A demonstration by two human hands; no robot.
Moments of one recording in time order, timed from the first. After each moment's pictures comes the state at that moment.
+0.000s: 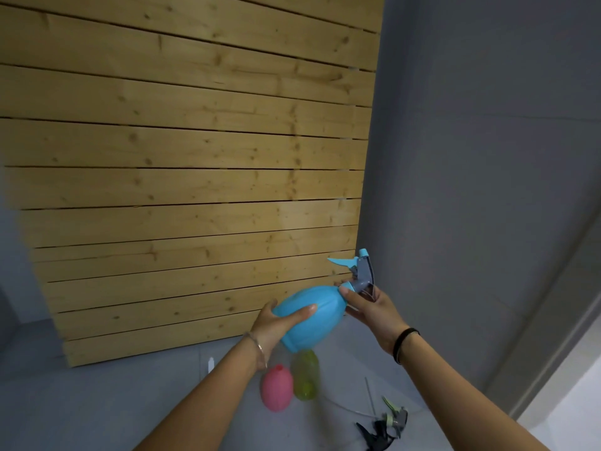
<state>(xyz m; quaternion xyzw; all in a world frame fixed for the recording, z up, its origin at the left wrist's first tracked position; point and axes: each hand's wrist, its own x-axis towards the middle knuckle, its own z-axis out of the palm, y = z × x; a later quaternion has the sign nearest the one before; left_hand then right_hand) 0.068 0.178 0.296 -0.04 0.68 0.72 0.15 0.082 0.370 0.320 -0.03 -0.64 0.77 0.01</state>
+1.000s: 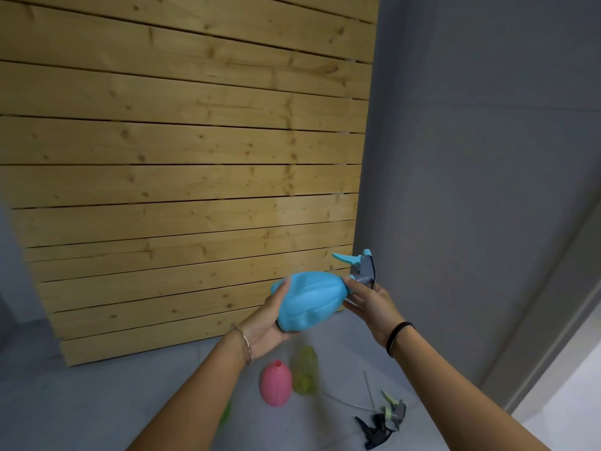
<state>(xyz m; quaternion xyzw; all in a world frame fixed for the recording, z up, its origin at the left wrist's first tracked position) 0.061 0.175 0.307 0.03 0.52 0.81 0.27 0.074 0.372 0.319 -0.09 -0.60 0.80 0.02</state>
